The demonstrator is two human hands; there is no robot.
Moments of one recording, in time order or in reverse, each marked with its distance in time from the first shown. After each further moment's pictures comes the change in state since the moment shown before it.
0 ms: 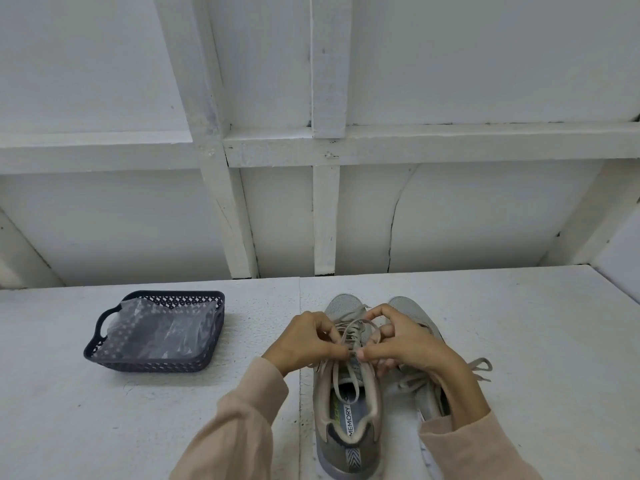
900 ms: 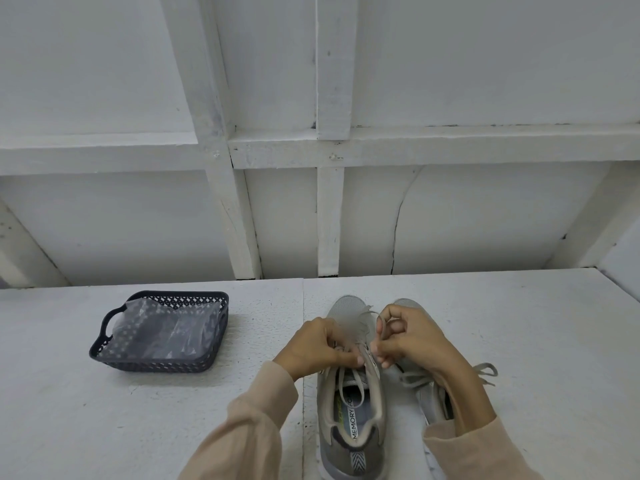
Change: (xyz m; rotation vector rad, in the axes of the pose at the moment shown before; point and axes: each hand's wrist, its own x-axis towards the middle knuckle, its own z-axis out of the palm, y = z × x) left_hand 0.001 -0.003 0.008 0.091 -0.031 0.082; right_hand 0.003 0.003 -0.003 0.059 0.120 -0.105
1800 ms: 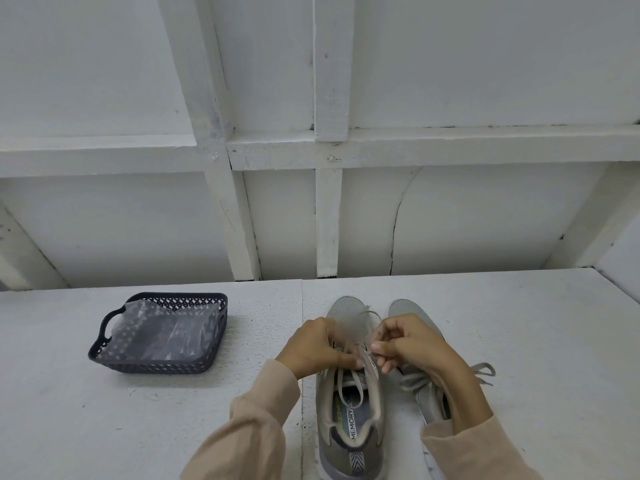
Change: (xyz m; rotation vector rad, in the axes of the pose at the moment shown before) left_hand 0.003 0.001 0.000 0.143 -0.008 -0.025; right_hand -0.001 -0.001 0.000 -0.054 -0.049 0.121
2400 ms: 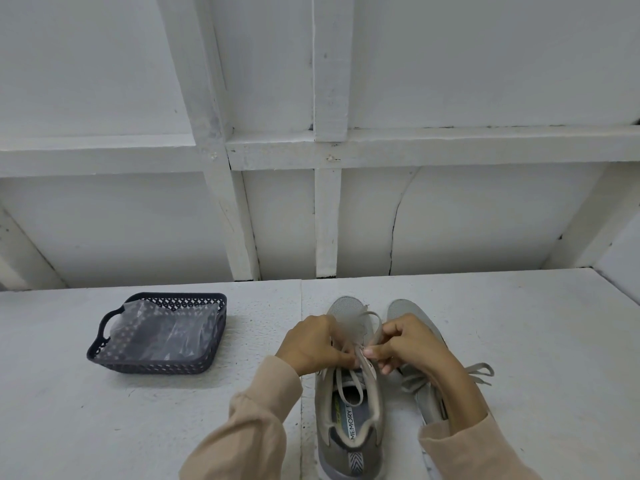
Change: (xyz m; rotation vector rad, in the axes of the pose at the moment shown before) left_hand 0.000 0.008 -0.006 0.213 0.001 -0.033; right_hand -0.002 -0.006 0.003 -0.103 0.048 0.035
